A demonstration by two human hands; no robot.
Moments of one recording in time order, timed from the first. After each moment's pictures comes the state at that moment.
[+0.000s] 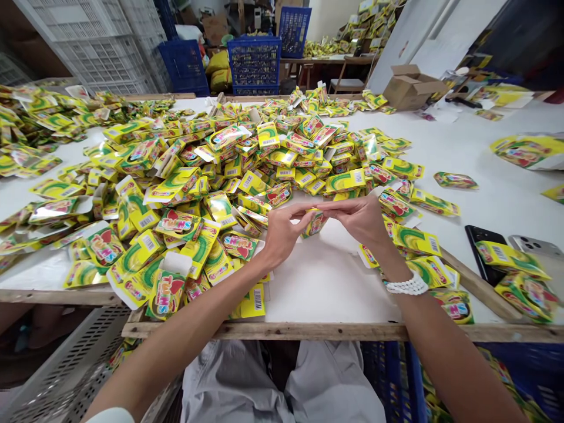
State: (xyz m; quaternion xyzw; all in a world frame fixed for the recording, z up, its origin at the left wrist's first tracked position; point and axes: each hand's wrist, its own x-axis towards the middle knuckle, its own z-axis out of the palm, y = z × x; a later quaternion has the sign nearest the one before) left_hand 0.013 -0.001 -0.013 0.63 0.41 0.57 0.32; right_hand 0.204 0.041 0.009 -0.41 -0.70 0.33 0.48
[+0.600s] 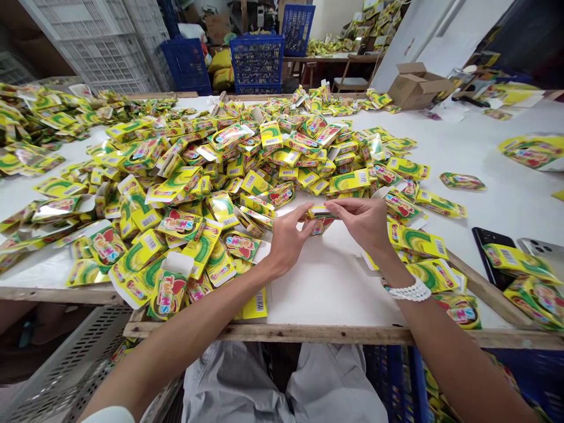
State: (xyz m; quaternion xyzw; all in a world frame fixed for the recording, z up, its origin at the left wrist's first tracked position) left_hand 0.020 -0.008 -0.027 0.64 0.46 0.56 0.26; right_hand 0.193 0.033 0.010 -0.46 -0.64 0.30 0.53
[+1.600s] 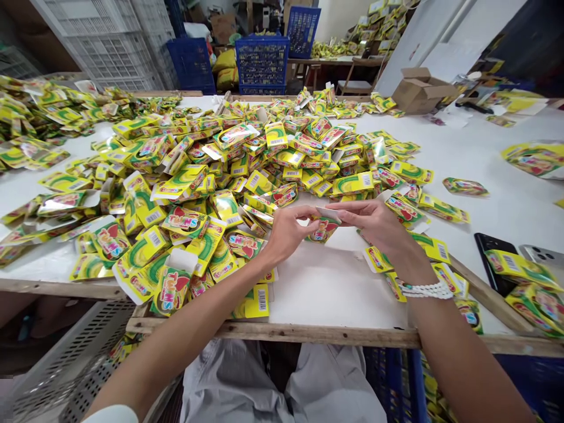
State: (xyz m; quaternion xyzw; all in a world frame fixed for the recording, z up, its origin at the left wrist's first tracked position) left_hand 0.005 0.003 -0.011 0.65 0.44 0.53 0.32; right_hand 0.219 0.037 0.028 -0.45 -0.61 0.54 0.36
